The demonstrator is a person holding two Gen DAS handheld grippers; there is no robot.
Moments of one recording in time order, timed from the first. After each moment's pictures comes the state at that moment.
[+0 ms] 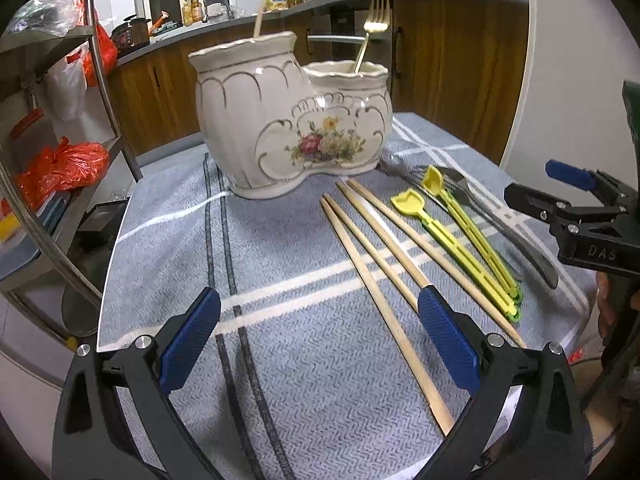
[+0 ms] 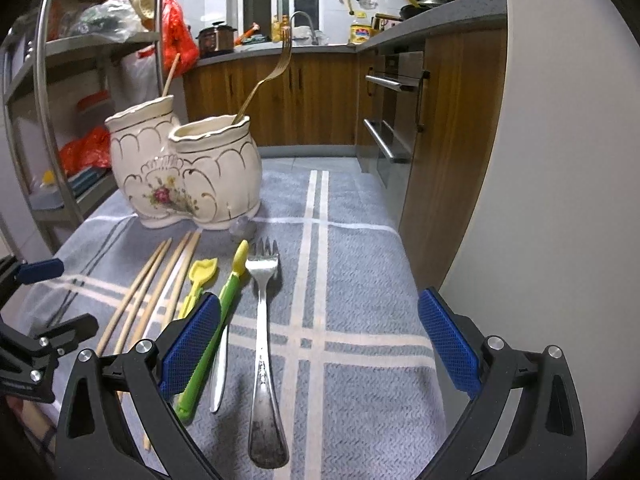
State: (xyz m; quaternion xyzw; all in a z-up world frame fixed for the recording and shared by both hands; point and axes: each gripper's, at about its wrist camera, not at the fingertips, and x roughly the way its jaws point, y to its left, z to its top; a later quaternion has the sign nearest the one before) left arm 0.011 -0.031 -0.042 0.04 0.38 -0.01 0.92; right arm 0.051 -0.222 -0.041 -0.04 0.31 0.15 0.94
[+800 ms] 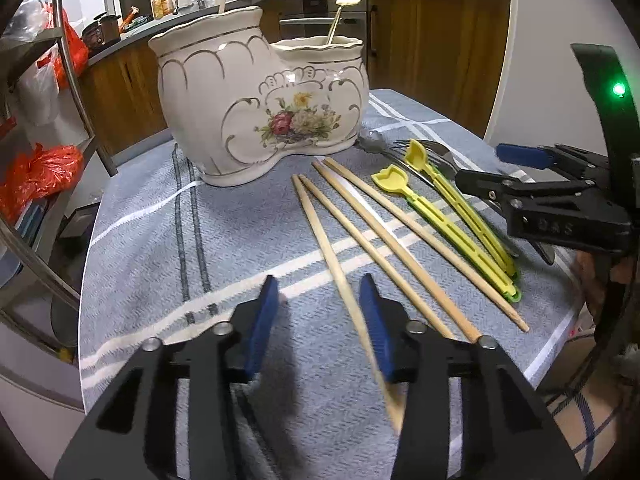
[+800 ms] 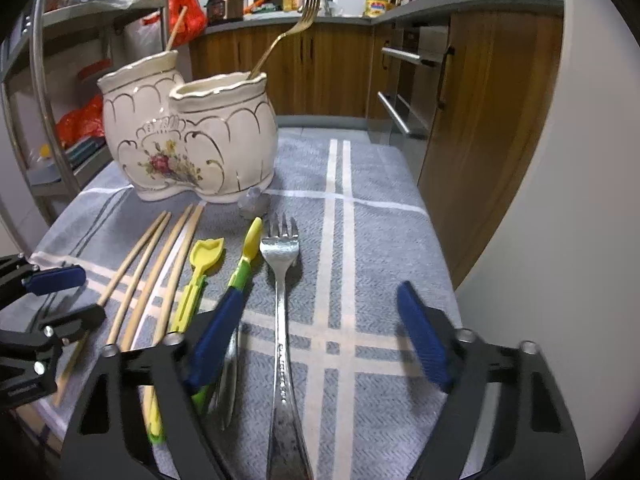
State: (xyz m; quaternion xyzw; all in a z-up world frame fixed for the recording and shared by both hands) left arm 0.021 -0.032 -0.052 0.06 0.41 -0.06 0.91; right arm 0.077 -0.193 -0.056 -0.06 0.37 0.16 0.91
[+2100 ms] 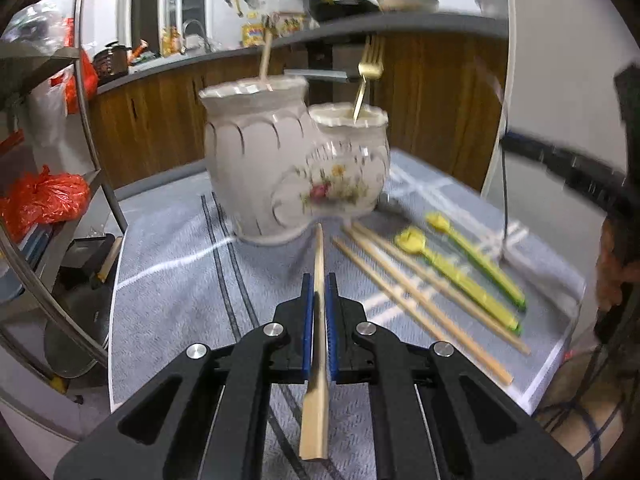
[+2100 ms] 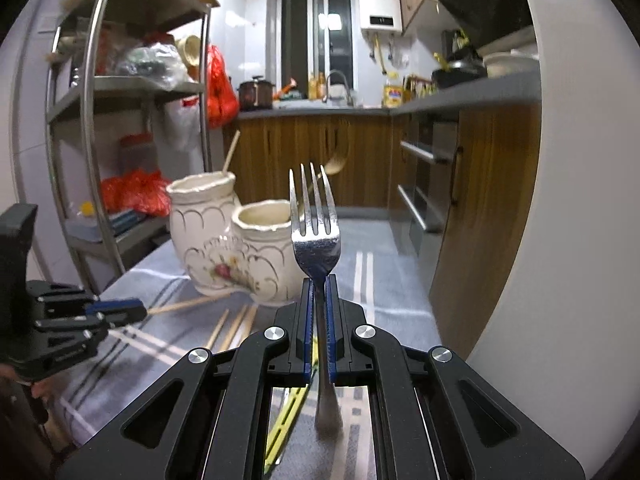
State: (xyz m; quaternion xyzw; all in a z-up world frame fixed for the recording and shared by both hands) left arm 0.014 0.001 -0.032 0.05 0.33 -0.08 0.94; right arm 0.034 -0.203 0.005 -0.03 0.19 0.21 0.96
